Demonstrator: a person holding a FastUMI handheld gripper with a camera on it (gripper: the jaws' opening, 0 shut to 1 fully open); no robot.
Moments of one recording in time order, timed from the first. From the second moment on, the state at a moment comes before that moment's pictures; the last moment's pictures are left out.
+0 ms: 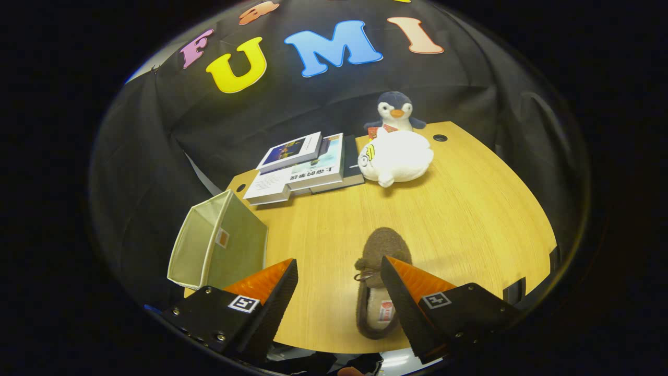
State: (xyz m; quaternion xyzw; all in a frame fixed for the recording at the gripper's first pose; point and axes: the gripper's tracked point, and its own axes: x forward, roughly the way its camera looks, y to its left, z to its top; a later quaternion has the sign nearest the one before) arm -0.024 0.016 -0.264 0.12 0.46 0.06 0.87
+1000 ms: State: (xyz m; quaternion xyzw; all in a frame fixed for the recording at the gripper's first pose) arm -0.069 -0.060 -0.383 0.01 0.58 0.04 0.82
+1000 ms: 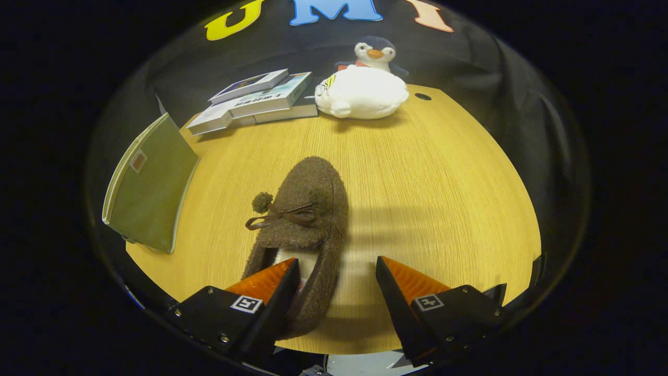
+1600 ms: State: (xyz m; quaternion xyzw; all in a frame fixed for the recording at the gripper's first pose) arm -0.067 -0.049 -0.387 0.07 0.60 0.01 0.80
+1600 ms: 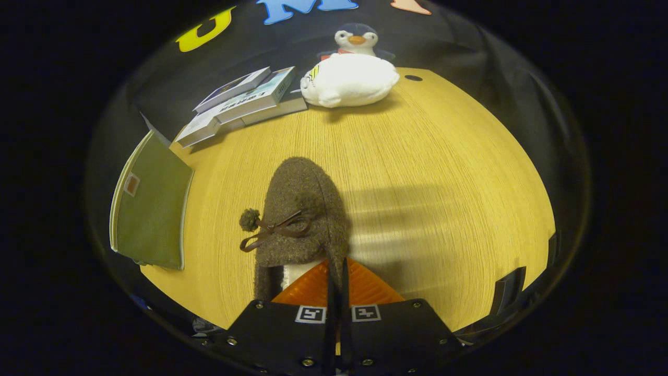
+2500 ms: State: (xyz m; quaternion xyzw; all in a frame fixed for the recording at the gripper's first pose) arm -0.029 0.031 -0.292 0.19 0.55 -0.01 0.81
